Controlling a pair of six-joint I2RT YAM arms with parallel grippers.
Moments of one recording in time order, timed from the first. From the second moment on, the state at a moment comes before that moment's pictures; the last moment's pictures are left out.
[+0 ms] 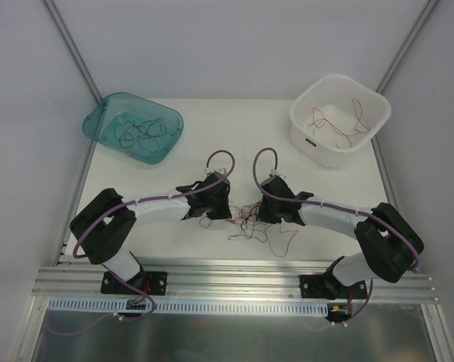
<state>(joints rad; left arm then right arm) -0.86 1.62 0.85 -0.18 -0.01 -0.84 0.78 1.48 0.70 -0.24 0.08 0.89</state>
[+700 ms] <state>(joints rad) -0.50 0.96 0.57 -0.32 -0.10 -0.82 0.35 0.94 0.60 -0.58 0.11 0.67</state>
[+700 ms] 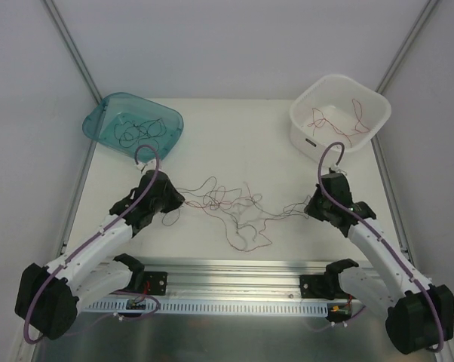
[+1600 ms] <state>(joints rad) -0.50 0.95 0.62 -0.52 0.05 -0.68 0.41 0.89 0.79 -0.75 -0.14 0.47</state>
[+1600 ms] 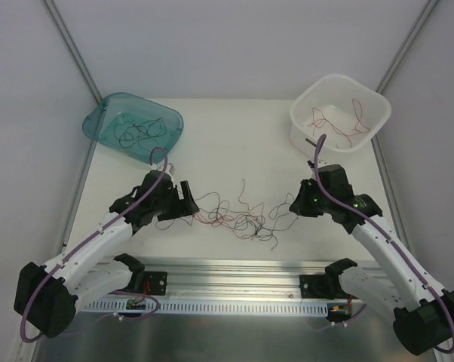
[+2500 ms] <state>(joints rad) -0.92 1.75 1.07 -0.41 -0.02 -0.54 0.57 0.83 0.89 -0.76 -0.13 0.47</state>
